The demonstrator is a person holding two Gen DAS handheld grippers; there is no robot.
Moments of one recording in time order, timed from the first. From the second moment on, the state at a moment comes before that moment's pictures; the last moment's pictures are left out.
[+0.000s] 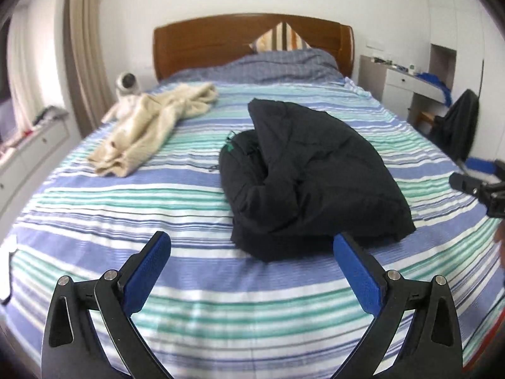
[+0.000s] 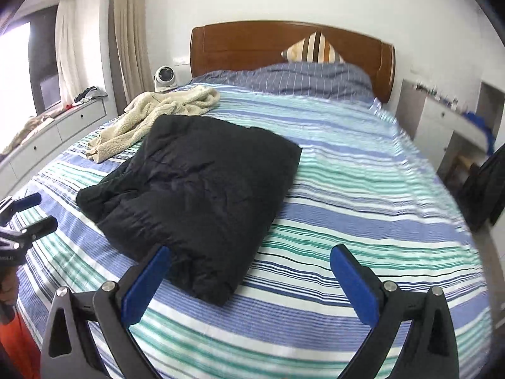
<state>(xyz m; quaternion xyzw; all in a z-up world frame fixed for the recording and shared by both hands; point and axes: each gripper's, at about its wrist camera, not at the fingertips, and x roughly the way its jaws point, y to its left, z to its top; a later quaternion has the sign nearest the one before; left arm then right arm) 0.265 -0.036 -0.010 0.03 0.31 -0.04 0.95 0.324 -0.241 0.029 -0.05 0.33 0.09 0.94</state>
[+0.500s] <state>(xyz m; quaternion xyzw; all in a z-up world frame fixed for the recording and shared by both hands) 0.189 -0.051 0.015 0.01 0.27 -0.01 0.96 0.193 -0.294 0.069 0.01 0.19 0.08 0.98</state>
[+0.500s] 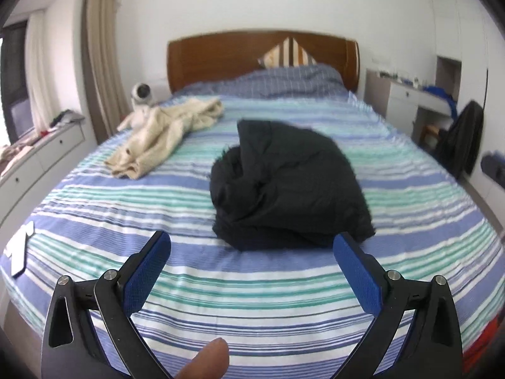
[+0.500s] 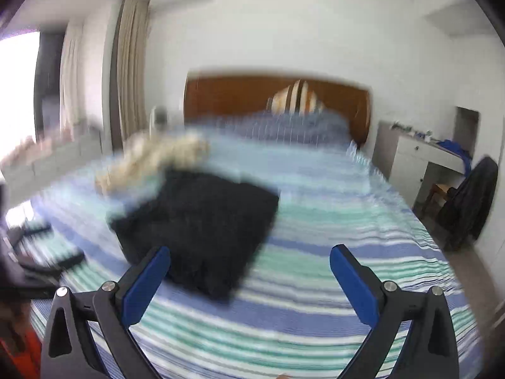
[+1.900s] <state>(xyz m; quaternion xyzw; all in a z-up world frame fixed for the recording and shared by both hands) 0.151 -0.066 0.016 0.03 0.36 0.04 0.93 0.158 -0.272 0.041 -0.02 0.36 0.03 0.93</state>
